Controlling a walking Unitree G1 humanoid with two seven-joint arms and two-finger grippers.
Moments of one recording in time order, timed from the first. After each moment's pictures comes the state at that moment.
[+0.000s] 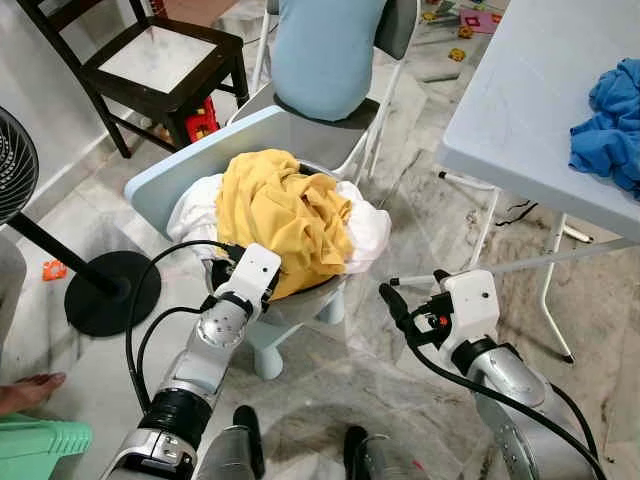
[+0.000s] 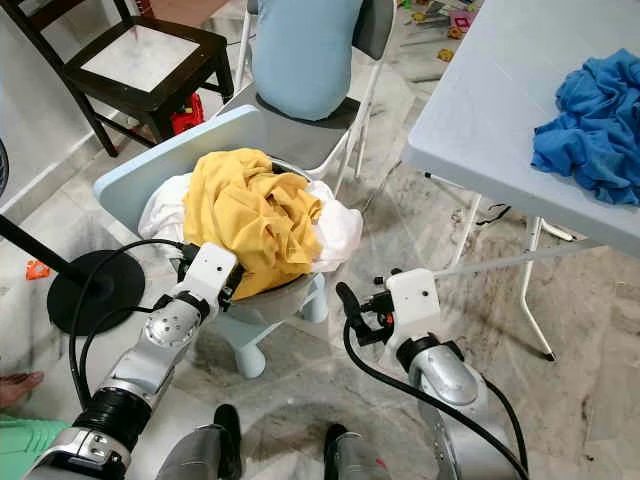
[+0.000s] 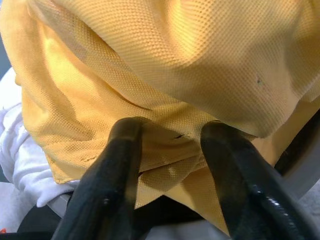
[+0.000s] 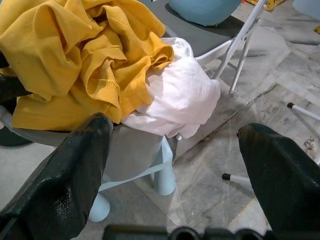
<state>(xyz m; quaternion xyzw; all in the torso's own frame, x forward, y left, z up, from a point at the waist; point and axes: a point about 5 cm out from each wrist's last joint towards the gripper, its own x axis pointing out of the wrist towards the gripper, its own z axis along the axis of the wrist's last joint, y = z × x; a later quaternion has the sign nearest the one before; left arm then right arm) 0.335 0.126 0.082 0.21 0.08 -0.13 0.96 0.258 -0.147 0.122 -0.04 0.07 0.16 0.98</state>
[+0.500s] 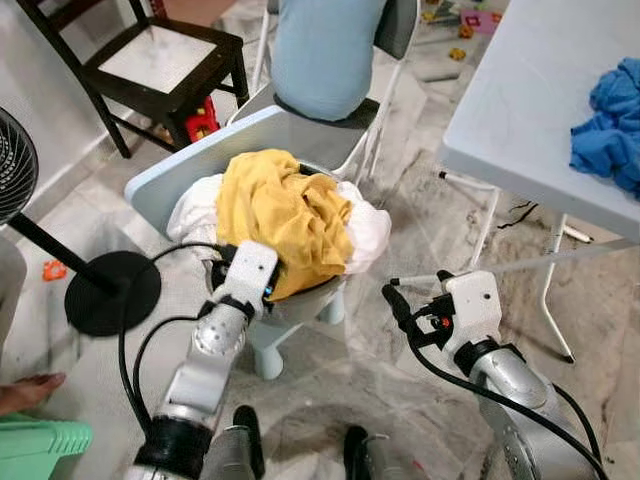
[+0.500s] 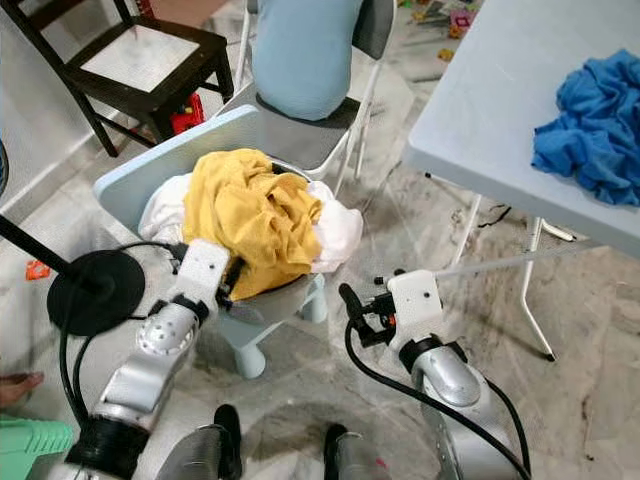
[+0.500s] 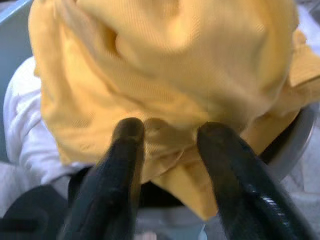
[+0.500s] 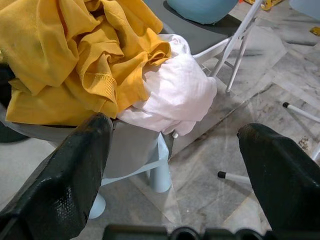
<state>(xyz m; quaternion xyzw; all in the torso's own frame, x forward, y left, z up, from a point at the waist) 0.311 0.120 0.093 0.16 0.08 -0.11 0.98 0.257 -0.148 0.120 -0.05 0.07 0.16 0.98</state>
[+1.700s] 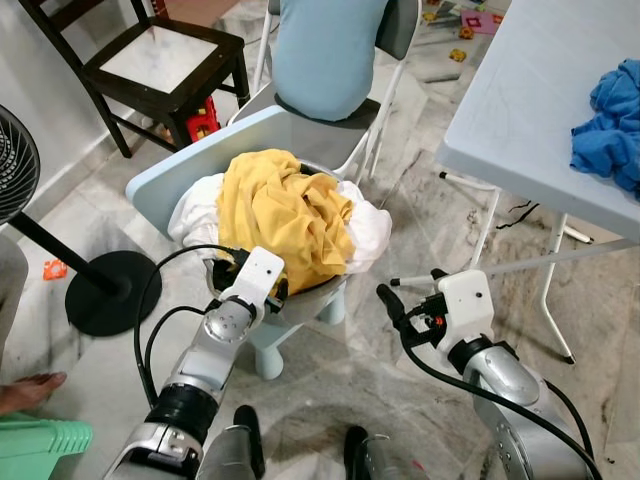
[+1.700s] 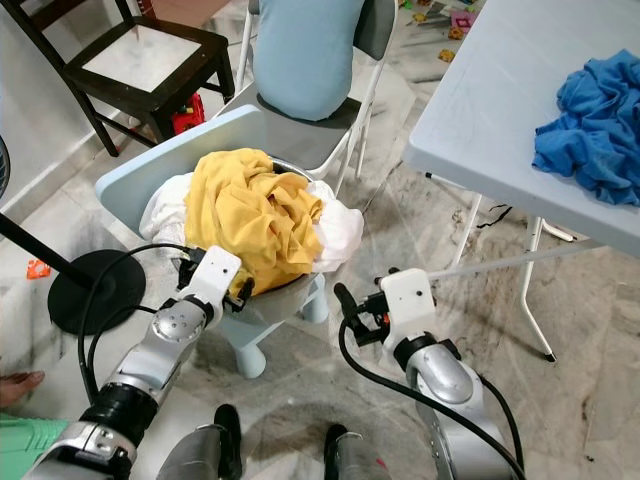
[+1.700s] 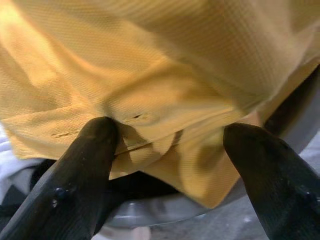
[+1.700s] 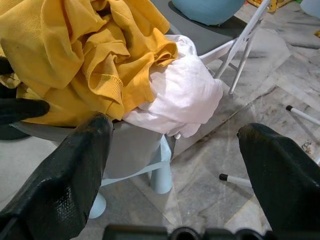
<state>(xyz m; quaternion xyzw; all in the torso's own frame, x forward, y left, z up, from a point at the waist) 0.336 0.116 0.071 0.20 0.15 -0.15 0.96 0.259 -0.144 0.118 -0.05 0.07 0.16 0.98</state>
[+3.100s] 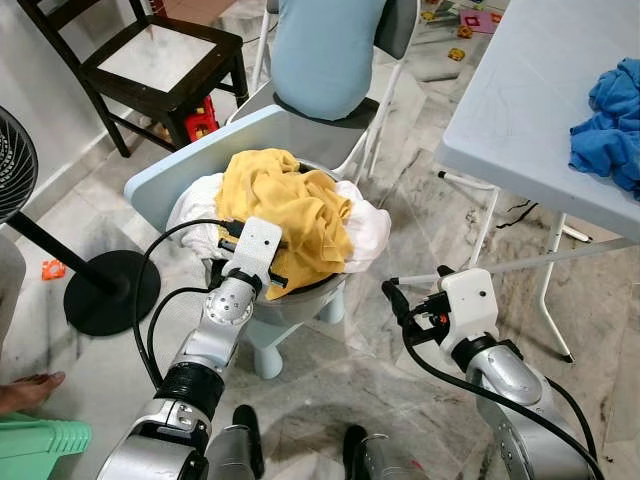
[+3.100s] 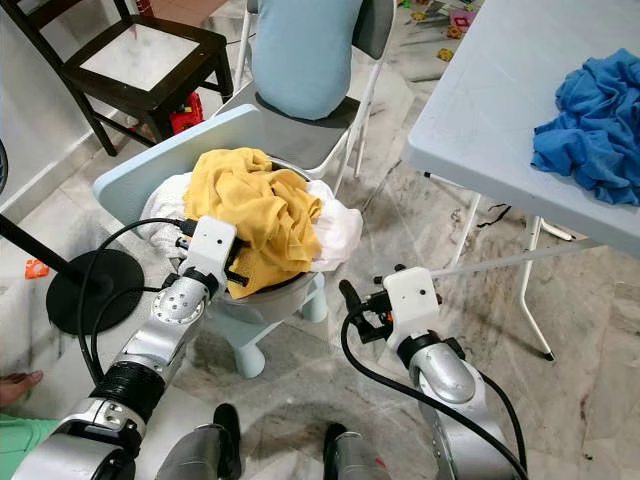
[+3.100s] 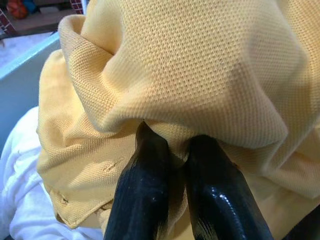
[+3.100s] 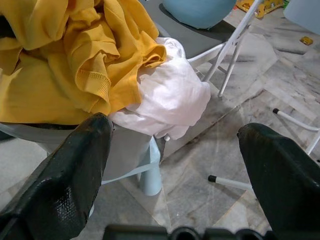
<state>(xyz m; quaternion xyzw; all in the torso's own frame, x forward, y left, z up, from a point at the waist) 0.356 0.114 0.111 0.15 0.01 -0.12 0.98 0.261 -0.148 0.120 -0.07 0.06 0.15 0.99</state>
